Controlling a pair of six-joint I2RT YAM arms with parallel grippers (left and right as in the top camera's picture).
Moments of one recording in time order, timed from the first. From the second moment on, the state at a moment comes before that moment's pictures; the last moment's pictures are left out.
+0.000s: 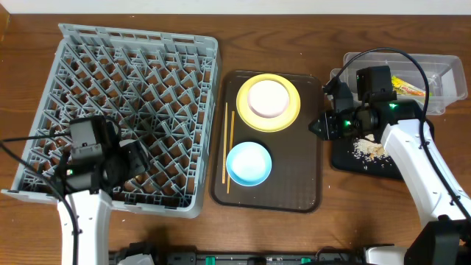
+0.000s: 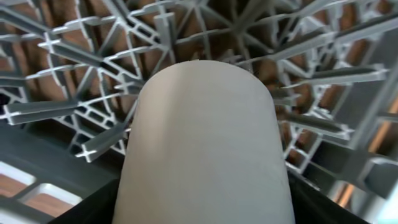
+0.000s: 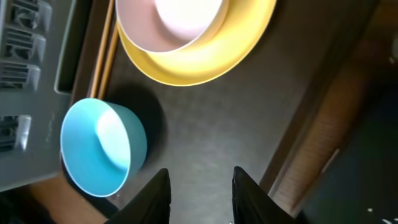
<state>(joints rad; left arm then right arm) 0.21 1.07 0.90 -1.02 0.04 -0.25 0.11 1.52 1.13 -0.83 -0.46 -0.02</state>
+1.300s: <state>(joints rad) -0.08 1.08 1.05 -0.93 0.17 -0.25 0.06 1.31 1.14 -0.87 -0.36 -0.03</state>
